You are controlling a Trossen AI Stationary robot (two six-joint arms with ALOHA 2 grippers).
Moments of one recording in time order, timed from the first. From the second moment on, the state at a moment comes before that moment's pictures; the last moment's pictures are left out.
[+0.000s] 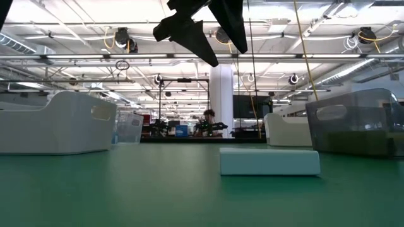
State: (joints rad) left arm -0.34 2.01 1.74 -0.80 -0.50 -0.88; right arm 0.93 1.46 0.93 -0.60 0.35 1.79
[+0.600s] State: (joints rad) left arm -0.31 2.01 1.74 -0.77 -0.50 -0.93; right arm 0.57 1.10 0.93 -0.75 0.80 1.20
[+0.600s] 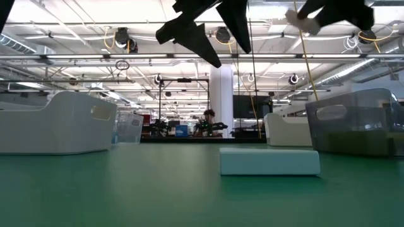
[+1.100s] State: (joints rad) left arm -0.32 2.01 1.74 -0.57 -0.50 -0.94; right arm 0.03 0.98 0.93 -1.14 0.78 0.97
